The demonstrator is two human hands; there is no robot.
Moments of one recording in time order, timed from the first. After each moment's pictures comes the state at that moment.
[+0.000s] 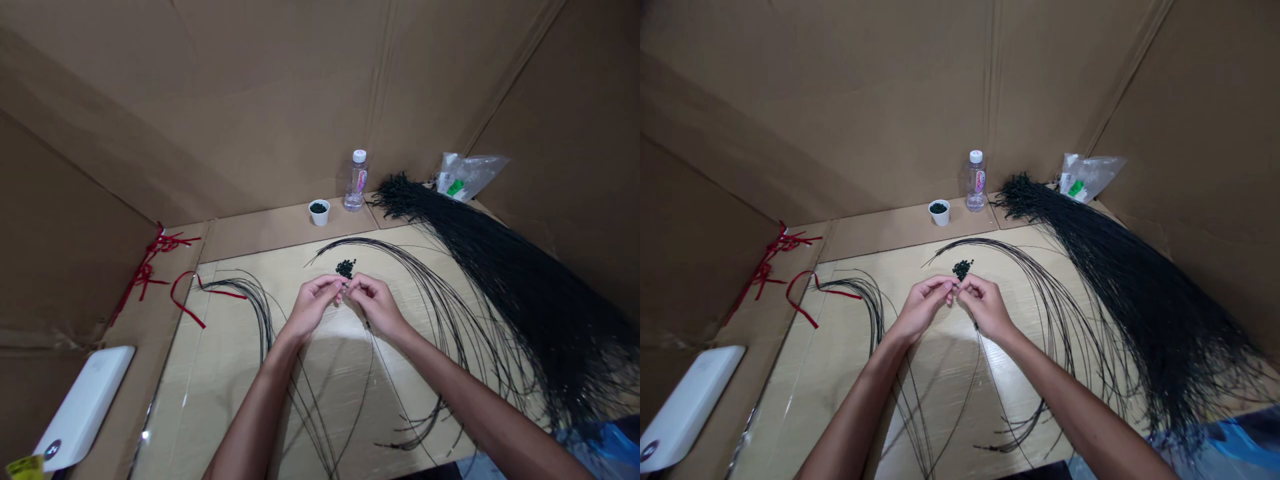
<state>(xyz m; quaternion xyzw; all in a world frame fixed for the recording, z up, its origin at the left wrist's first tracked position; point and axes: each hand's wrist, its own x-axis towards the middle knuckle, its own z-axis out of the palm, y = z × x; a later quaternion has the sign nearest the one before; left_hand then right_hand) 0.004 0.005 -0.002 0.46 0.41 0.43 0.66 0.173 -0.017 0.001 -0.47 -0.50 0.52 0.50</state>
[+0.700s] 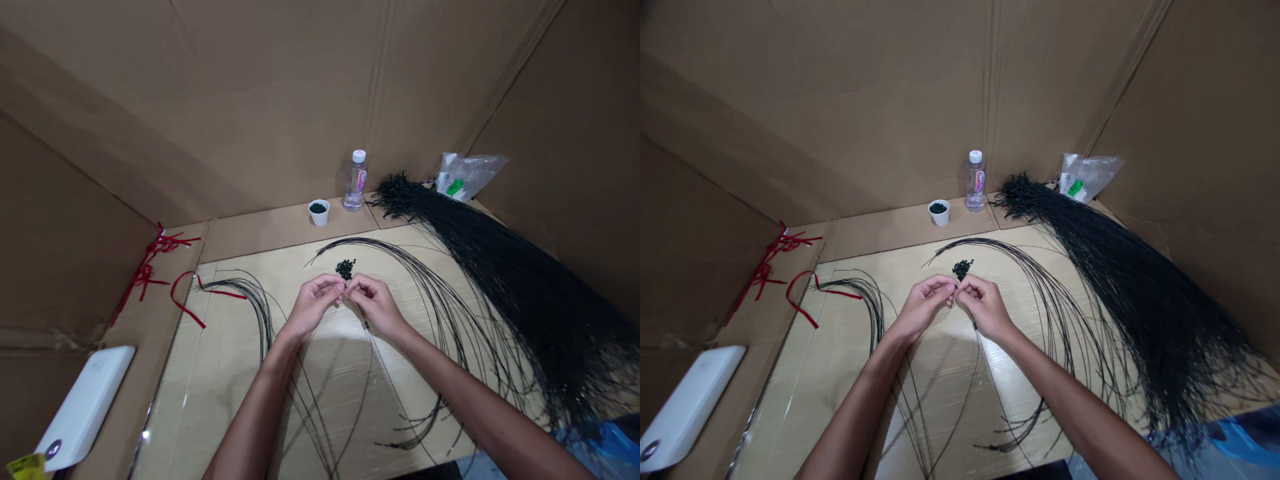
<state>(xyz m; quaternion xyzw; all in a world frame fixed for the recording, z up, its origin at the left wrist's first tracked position) 0.005 0.006 0.001 0.47 0.41 0.42 0.66 0.175 -0.016 -0.003 -0.46 -0.52 0.52 0.50</state>
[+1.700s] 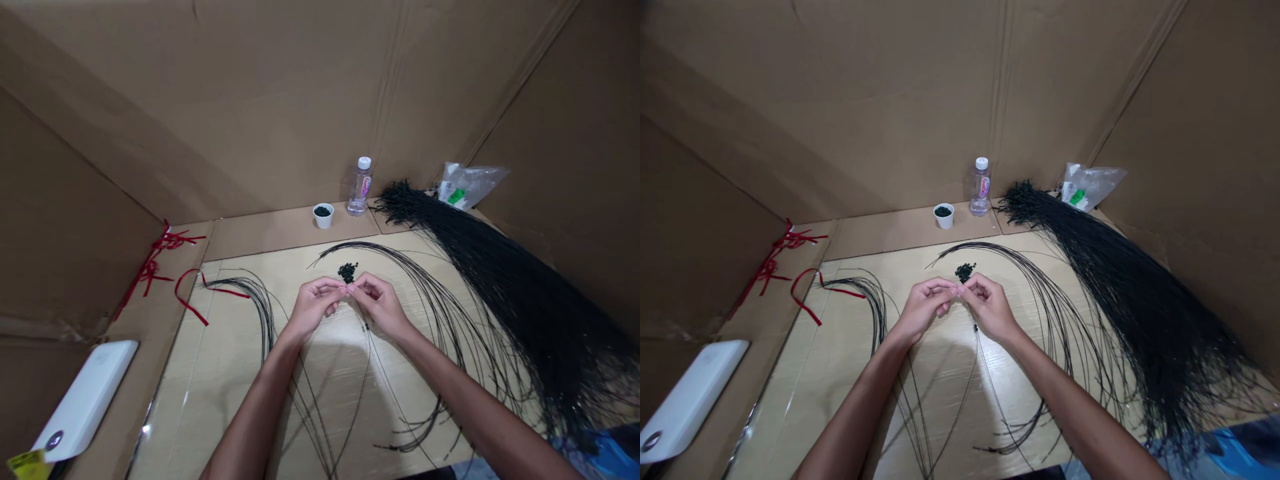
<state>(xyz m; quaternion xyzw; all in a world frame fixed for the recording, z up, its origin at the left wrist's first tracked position) 0.005 0.004 0.006 0.43 0.45 0.43 0.66 0.178 -0.014 -0.007 -0.45 -0.51 0.52 0.52</state>
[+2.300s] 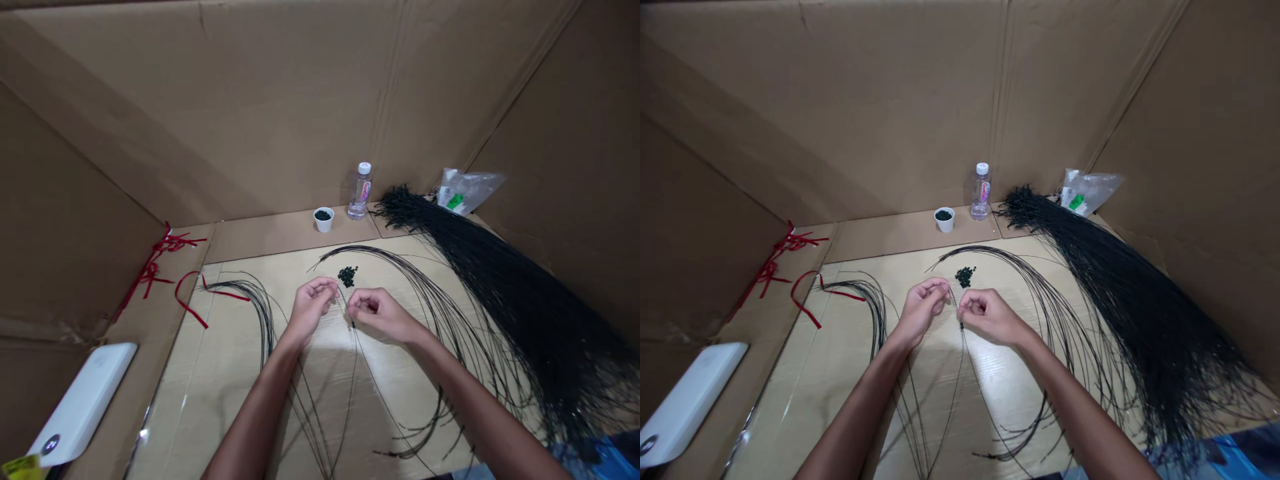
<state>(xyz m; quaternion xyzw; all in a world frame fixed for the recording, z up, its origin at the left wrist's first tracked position) 0.003 0.008 -0.006 0.40 0.43 0.48 0.65 0.203 -0.013 0.004 -0.41 -0.63 0.56 0.34</state>
